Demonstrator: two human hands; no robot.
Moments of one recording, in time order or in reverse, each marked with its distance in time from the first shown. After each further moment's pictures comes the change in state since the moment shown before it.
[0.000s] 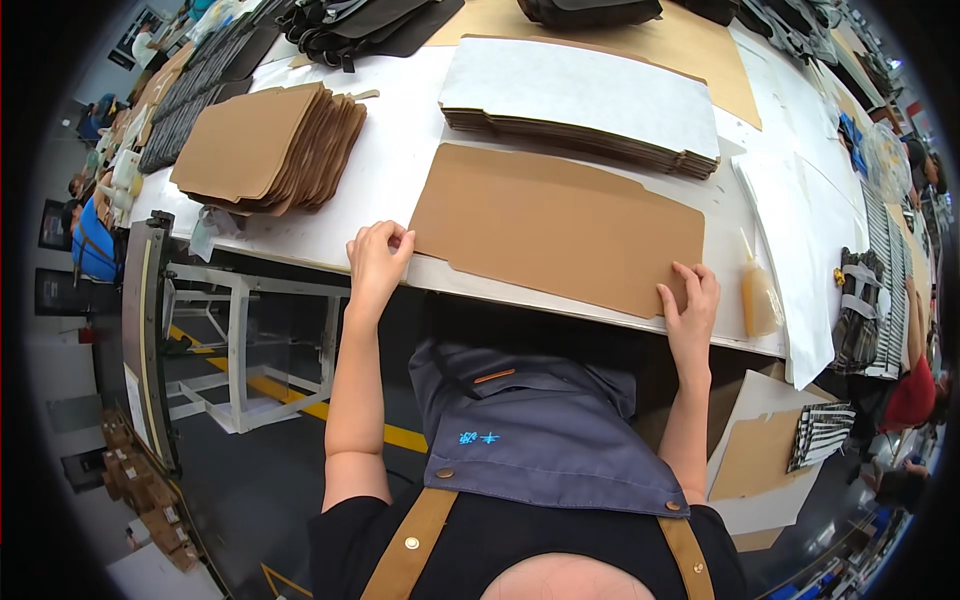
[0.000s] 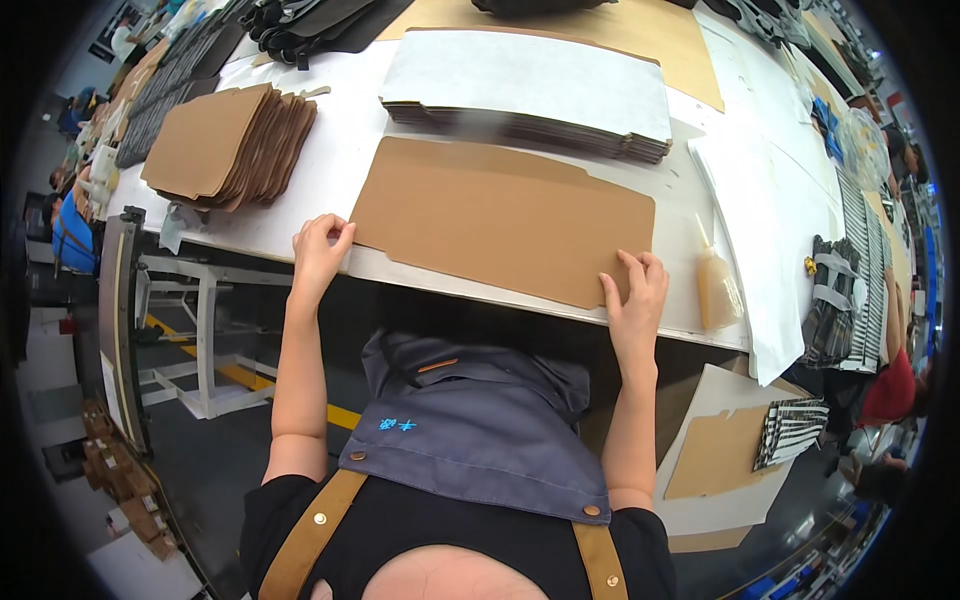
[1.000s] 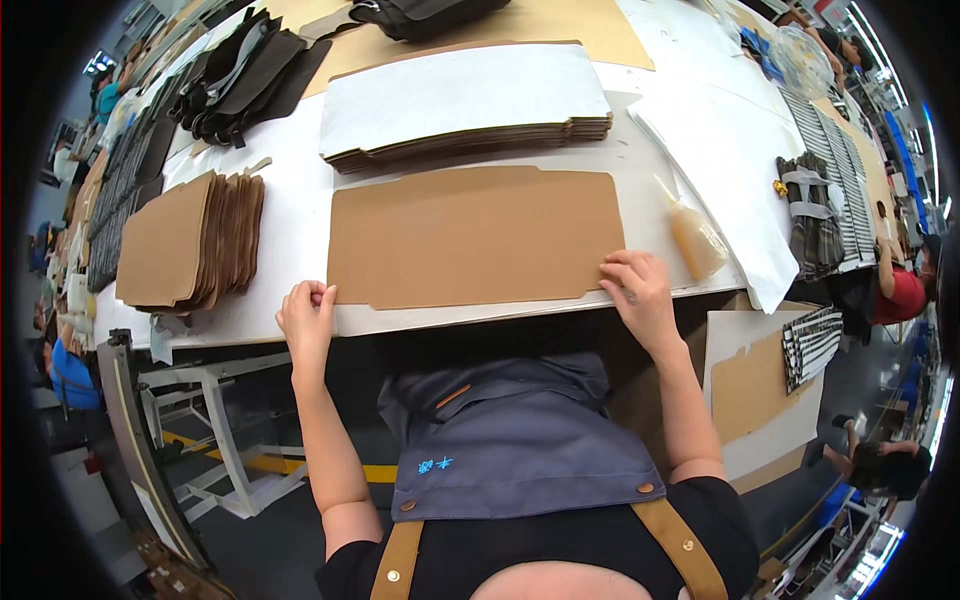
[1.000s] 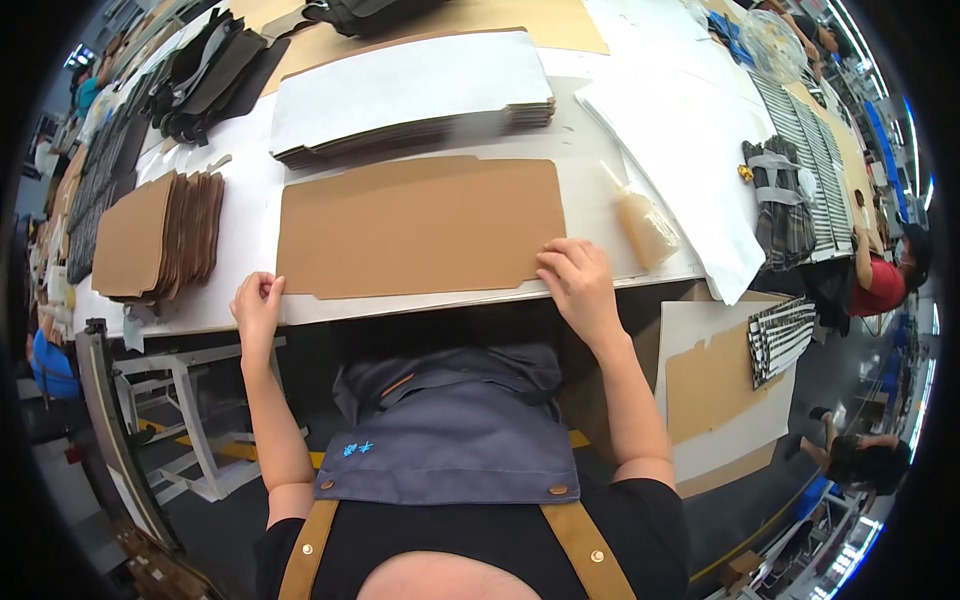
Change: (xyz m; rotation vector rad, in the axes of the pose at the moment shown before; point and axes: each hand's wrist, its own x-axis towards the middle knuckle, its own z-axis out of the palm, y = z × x) left_hand 0.002 0.007 -0.005 0.065 -0.054 -0.029; right_hand -0.014 0.016 -0.034 -0.014 -0.027 -0.251
